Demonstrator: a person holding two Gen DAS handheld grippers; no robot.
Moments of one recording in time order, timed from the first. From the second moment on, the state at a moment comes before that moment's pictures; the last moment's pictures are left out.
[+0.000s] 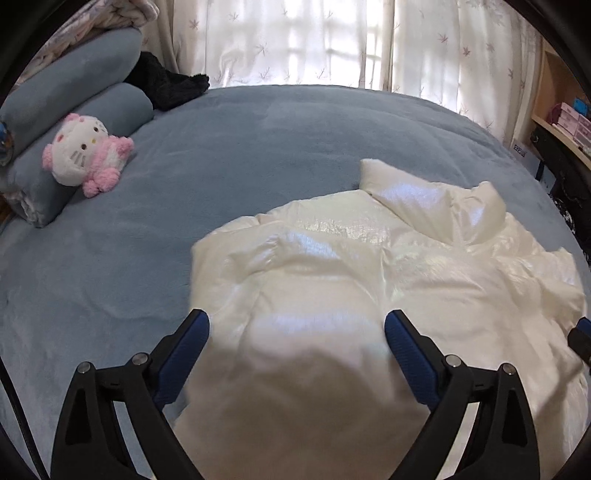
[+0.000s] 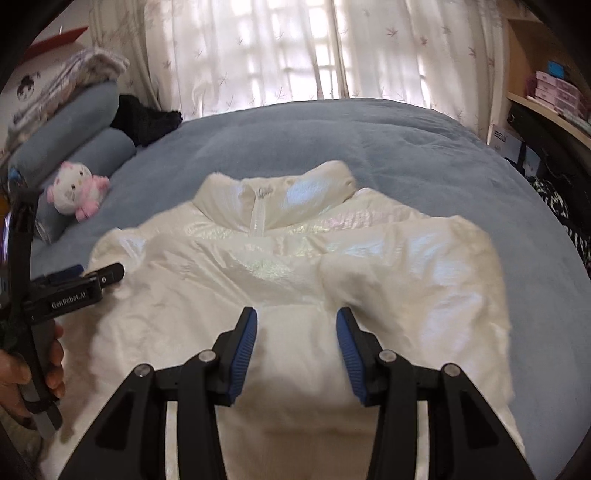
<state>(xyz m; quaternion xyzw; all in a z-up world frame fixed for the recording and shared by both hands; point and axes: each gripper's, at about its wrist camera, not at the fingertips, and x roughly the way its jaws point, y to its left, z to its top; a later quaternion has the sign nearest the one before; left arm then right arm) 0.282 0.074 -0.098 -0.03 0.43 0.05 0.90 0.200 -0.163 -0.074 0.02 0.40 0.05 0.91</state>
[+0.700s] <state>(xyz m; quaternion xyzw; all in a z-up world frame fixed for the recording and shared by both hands) 0.067 0.106 -0.009 -0.01 0.43 0.02 0.90 0.021 -0.197 0.007 0.08 0.37 0.10 0.92</state>
